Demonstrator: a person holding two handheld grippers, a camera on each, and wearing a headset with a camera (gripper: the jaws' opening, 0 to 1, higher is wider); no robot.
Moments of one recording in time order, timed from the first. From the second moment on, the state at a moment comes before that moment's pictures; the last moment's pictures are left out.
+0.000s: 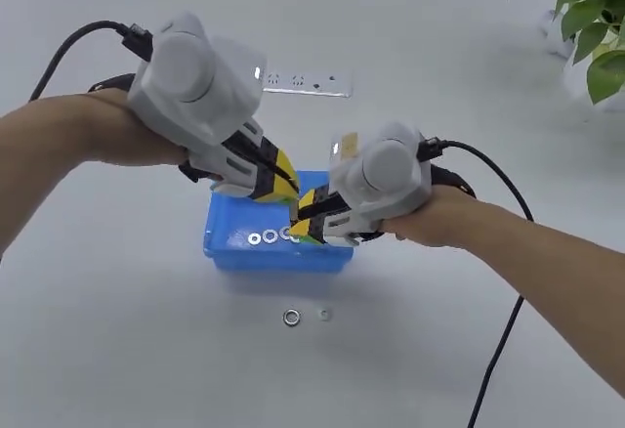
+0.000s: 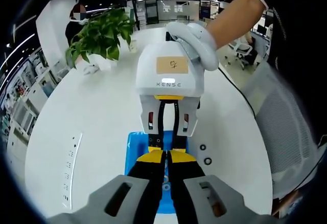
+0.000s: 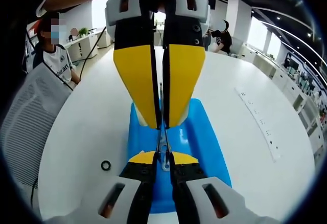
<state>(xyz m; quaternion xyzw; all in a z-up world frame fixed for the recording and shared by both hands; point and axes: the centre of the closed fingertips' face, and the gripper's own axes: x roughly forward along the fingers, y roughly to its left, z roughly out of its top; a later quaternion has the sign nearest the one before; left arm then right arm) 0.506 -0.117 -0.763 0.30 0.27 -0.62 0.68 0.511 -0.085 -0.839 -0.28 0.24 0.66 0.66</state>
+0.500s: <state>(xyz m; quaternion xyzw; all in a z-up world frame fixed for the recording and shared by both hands) 0.488 -0.116 -0.738 0.31 0.26 -0.61 0.68 0.495 -0.084 -0.814 -0.29 0.22 0.66 0.66</state>
